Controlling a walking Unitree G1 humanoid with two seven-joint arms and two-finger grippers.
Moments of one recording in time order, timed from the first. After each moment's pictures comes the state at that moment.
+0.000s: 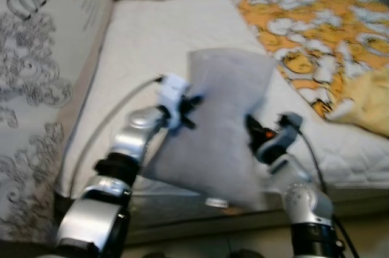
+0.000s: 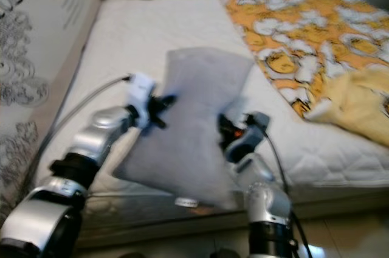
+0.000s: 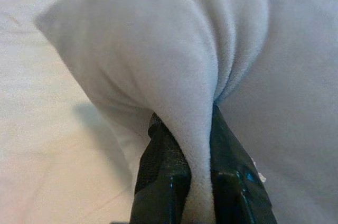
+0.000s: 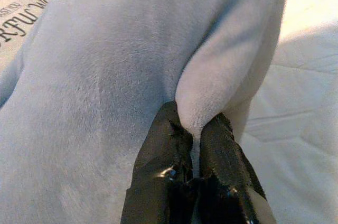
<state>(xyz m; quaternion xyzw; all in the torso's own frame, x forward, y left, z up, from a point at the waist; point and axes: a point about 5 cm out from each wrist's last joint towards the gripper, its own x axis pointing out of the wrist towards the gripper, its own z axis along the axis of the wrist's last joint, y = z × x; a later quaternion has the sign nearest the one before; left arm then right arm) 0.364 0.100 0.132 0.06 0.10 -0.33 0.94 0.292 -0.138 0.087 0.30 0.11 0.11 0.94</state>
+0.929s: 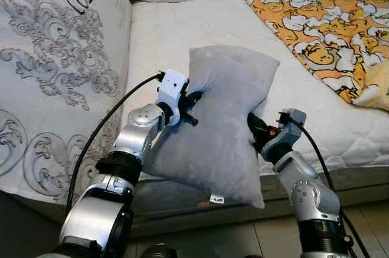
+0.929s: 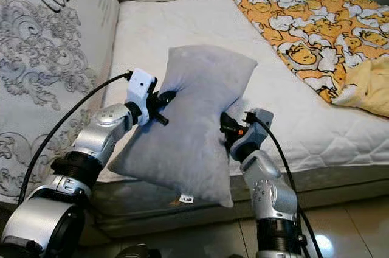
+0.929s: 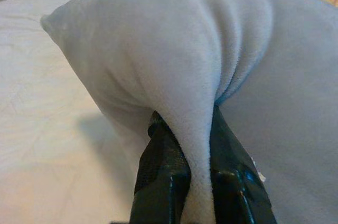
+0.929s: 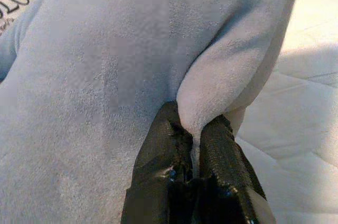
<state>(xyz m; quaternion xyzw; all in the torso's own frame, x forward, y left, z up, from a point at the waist) 0.366 0.096 0.135 0.05 0.08 -0.32 0.94 0.296 -0.150 0.088 0.25 0.12 0.13 0.95</state>
